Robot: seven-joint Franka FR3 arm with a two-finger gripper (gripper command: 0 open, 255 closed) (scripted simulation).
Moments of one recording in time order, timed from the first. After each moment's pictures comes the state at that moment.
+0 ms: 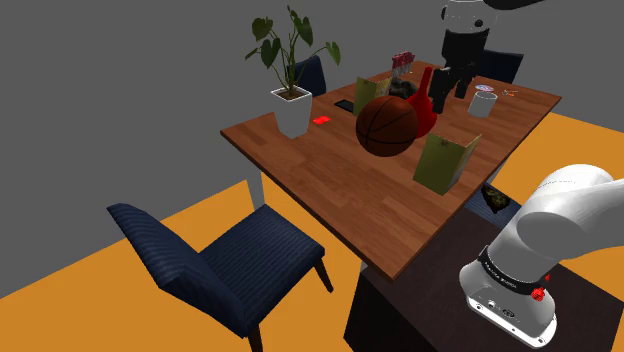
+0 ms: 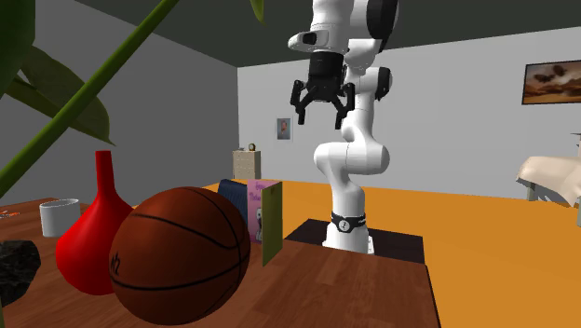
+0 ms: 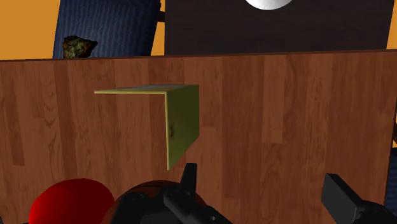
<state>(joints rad) 0.01 -0.78 0.04 -2.34 -0.10 1.49 0.04</state>
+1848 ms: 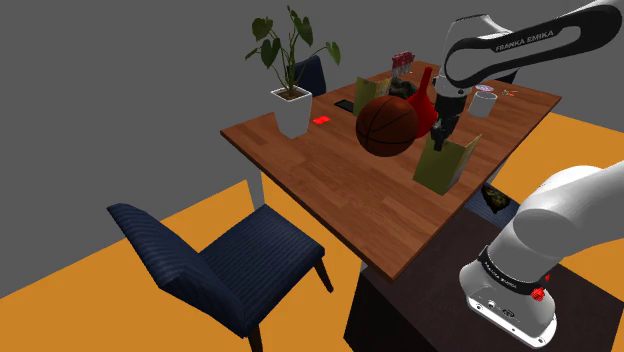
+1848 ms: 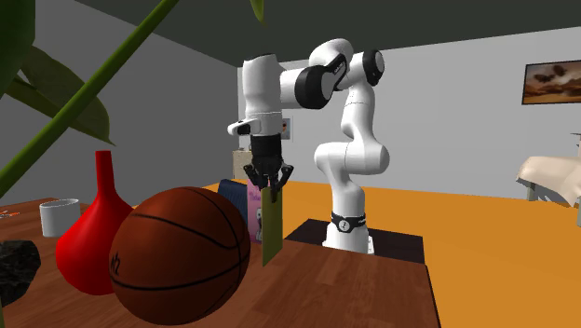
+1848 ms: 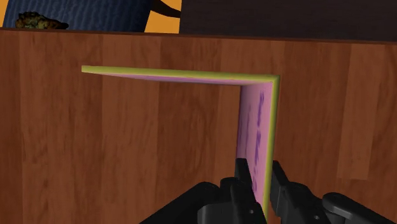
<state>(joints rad) -0.06 -0.54 -0.28 -2.60 -0.21 1.95 -0.26</state>
